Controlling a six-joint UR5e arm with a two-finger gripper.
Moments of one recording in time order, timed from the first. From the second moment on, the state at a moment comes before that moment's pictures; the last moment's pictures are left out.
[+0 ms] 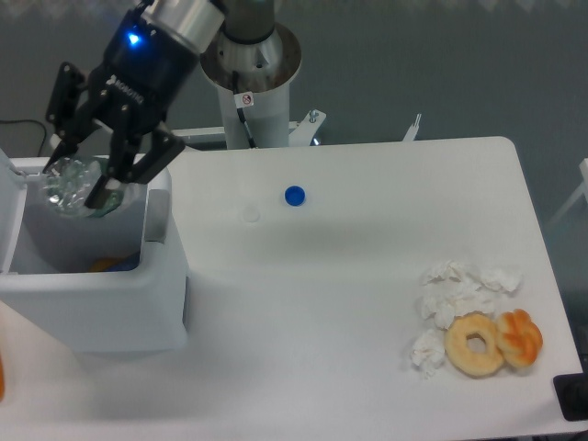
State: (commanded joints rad) arm 2.29 -1.64 -1.56 -0.81 0.75 0.59
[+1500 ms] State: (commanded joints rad) arm 2.23 -1.70 -1.63 -0.79 0.75 0.65
